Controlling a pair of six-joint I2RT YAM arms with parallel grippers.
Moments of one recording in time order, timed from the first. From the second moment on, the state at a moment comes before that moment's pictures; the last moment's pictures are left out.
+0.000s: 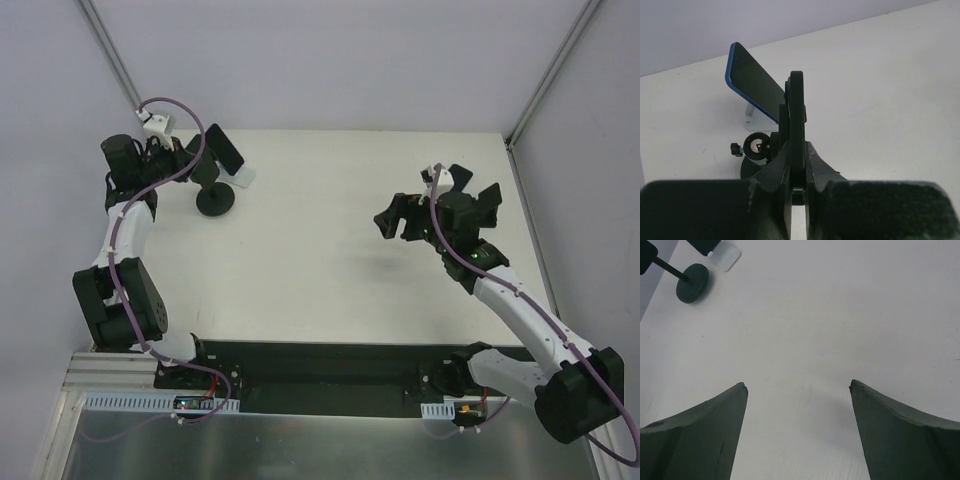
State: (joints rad) left arm 0.30 1.48 1.13 0.08 0.76 0.03; right arm 0.44 1.05 0.80 -0.14 -0.09 0.35
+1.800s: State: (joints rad) left arm 0.39 1.39 1.05 0.22 0.71 -0.26; right arm 0.41 1.15 0.80 -0.10 -0.20 0.38
